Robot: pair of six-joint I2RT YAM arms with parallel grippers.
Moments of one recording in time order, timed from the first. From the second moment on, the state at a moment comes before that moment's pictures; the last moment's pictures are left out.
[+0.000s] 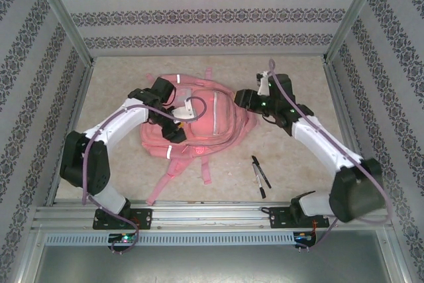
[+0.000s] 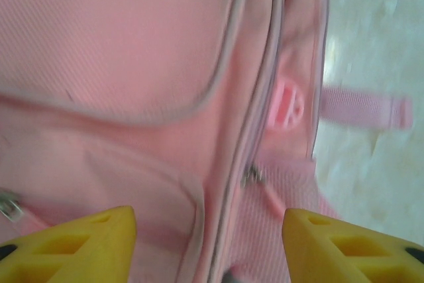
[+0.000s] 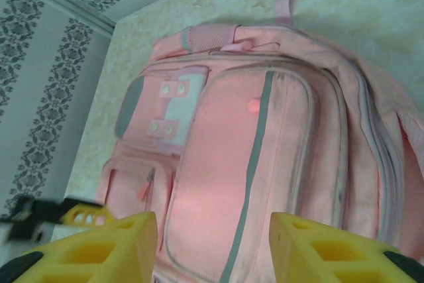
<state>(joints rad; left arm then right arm) -0.35 1.63 1.25 -0.96 0.42 0.85 0.32 1.31 0.96 -0.22 -0.40 0.61</state>
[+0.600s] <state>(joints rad) -0.32 1.62 1.04 -0.71 0.28 0.92 0.40 1.21 0.85 -0.31 -0.36 0.61</state>
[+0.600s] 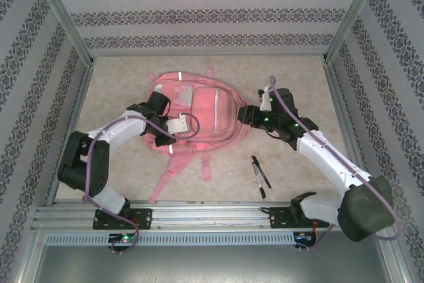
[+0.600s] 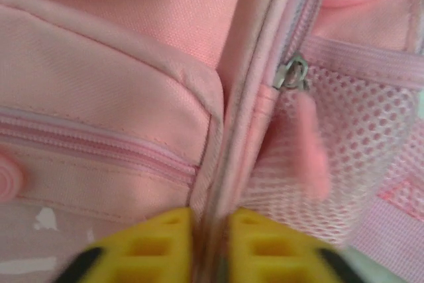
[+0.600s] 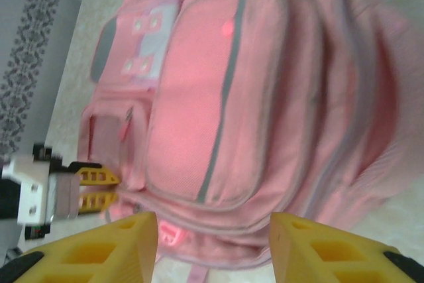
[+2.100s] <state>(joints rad) -0.33 1.44 0.84 -0.67 0.20 0.80 0.99 1.70 1.14 -0.51 0.10 1.23</state>
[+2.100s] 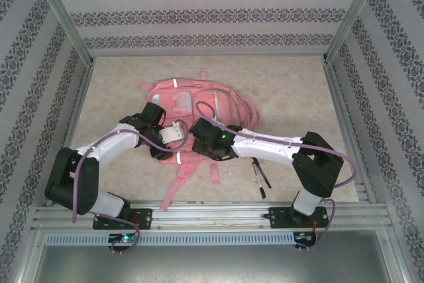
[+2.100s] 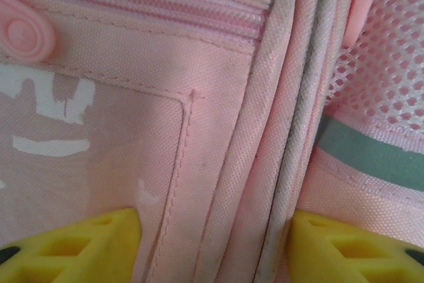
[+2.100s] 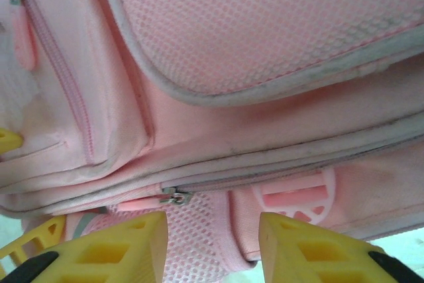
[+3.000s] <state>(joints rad) -0.31 1.41 0.97 -0.83 0.59 0.70 1.09 1.80 1.30 -0.68 0.36 1.04</state>
